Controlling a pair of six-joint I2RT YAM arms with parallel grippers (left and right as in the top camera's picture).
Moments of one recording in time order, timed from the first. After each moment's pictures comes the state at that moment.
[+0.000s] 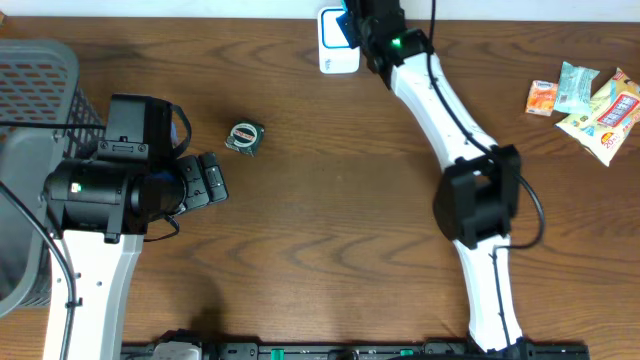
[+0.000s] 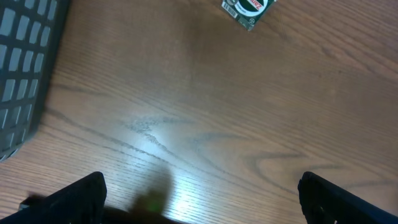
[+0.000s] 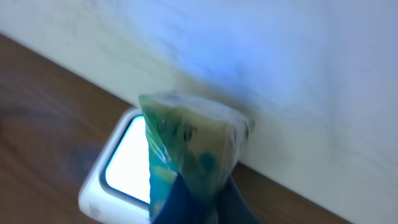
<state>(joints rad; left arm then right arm) -0.10 1.24 1.48 -1.45 -0.03 -0.41 0.38 2.42 2.29 -0.40 0.16 -0.30</state>
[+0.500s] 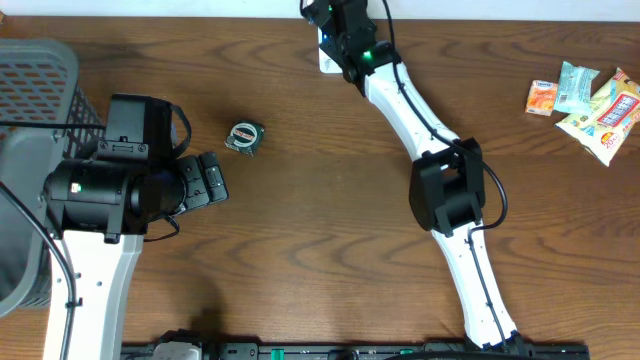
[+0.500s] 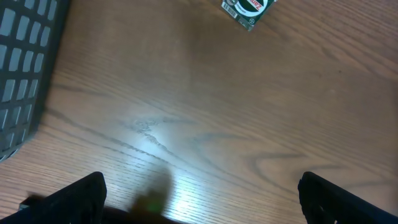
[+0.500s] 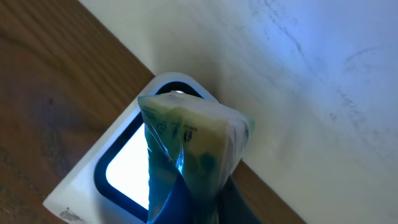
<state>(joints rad) -0.10 1.24 1.48 -1.45 -0.03 -0.41 0.43 2.62 2.42 -0.39 0.26 -0.57</state>
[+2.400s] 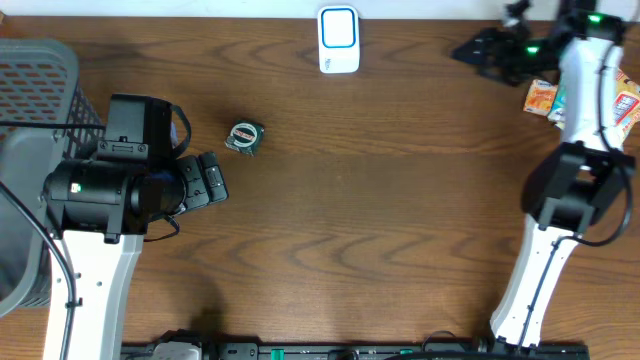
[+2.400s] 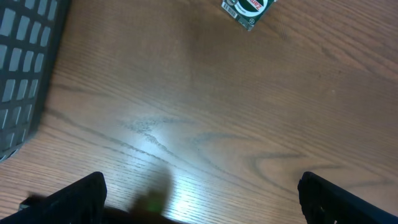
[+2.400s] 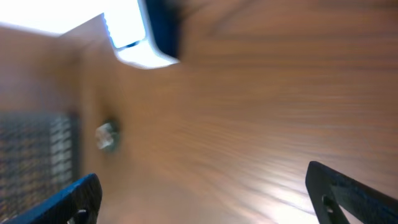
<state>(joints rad) -0.10 1.24 1.48 -1.45 -0.03 -0.41 -0.20 2.47 2.44 -1.26 -0.86 -0.05</state>
